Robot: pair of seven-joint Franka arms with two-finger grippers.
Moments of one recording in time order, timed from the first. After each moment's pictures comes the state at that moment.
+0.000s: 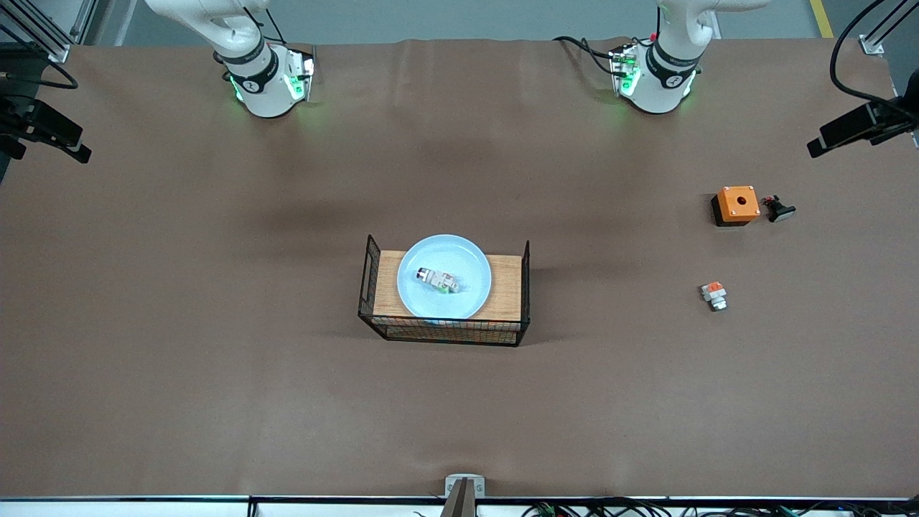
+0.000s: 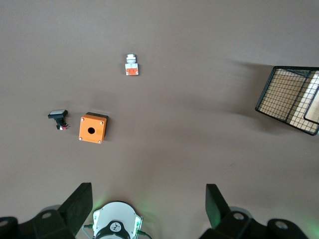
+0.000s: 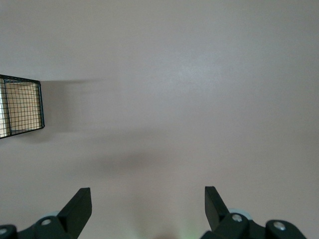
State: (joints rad) left arm -0.02 -0.02 0.03 -1.44 -0.11 1.31 -0.23; right arm 0.06 -0.13 -0.11 -1.61 -0.01 1.49 0.03
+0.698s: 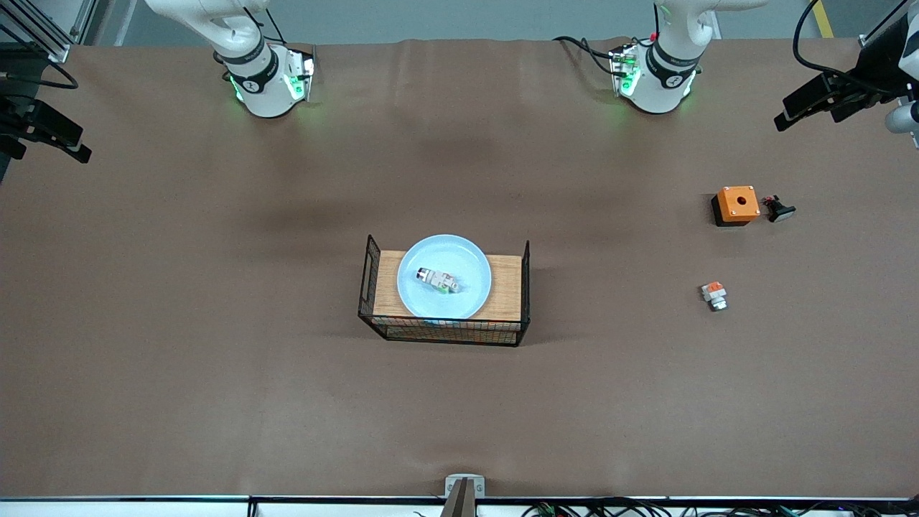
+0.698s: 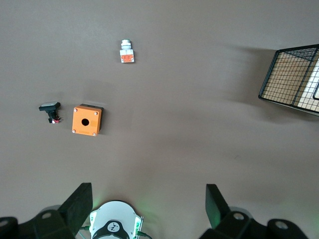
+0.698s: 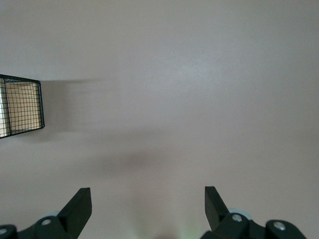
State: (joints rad) left arm -0.02 -0.23 0.00 -1.74 -0.11 1.43 -0.23; right arm 0.06 -0.13 -0.11 -1.61 -0.01 1.49 0.03
